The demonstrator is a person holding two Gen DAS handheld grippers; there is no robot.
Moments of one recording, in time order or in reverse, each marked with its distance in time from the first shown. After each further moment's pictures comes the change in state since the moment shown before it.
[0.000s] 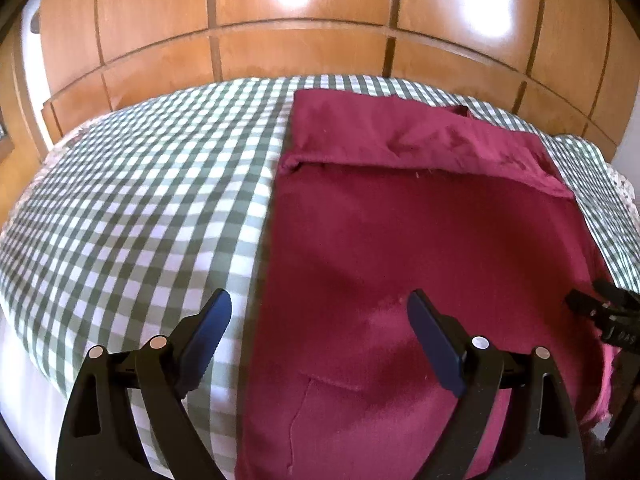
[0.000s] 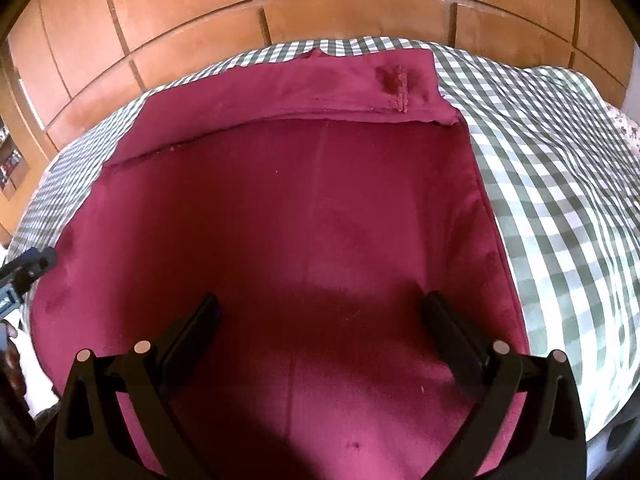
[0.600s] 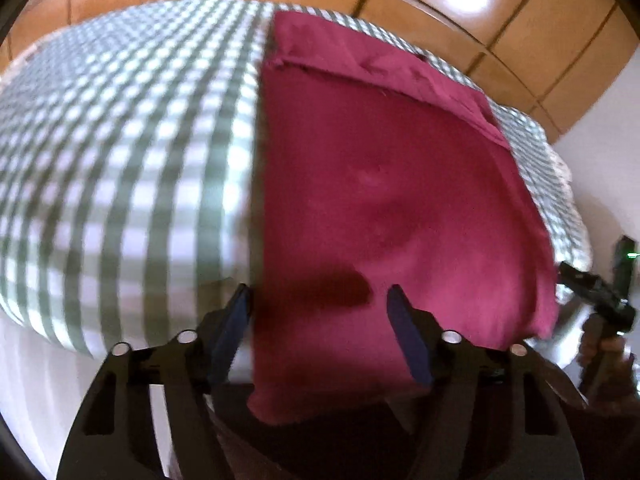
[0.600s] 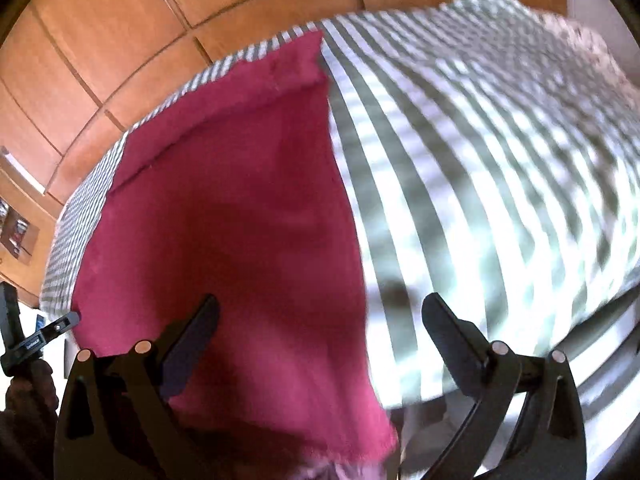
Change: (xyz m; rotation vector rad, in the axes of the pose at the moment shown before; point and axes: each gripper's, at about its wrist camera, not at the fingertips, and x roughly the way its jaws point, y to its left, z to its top) left arm -0.025 0.044 -0.054 -0.074 0.245 -0.336; right arm -0.069 -0.085 -0.072 0.252 0.089 0.065
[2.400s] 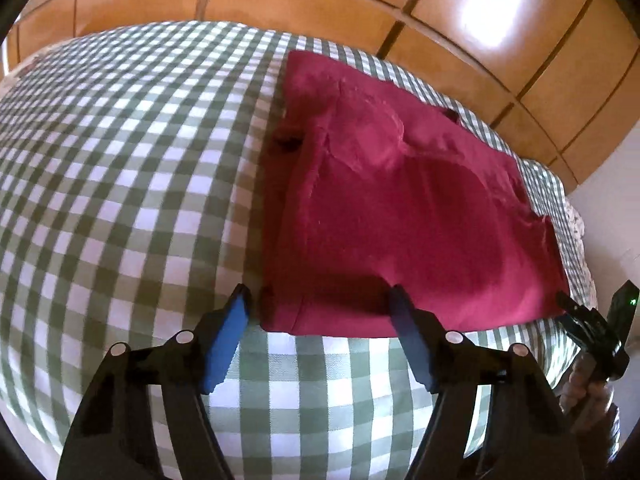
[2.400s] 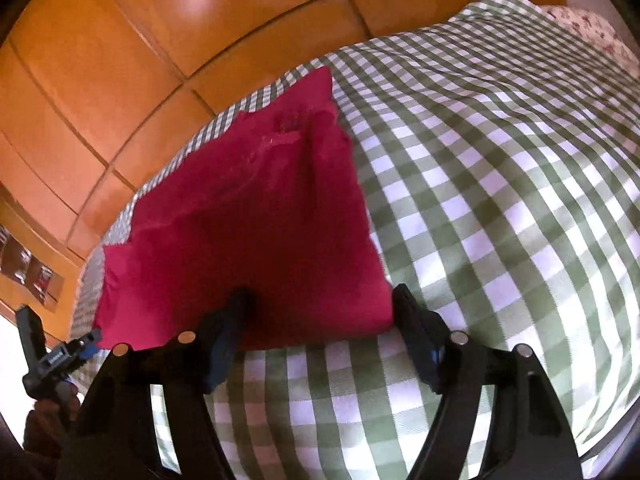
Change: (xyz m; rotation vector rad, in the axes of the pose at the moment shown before) left arm 0.047 0.010 0.093 -0.066 -0.134 0.046; right arm 0.051 0.006 0.083 0.054 -0.198 0.091
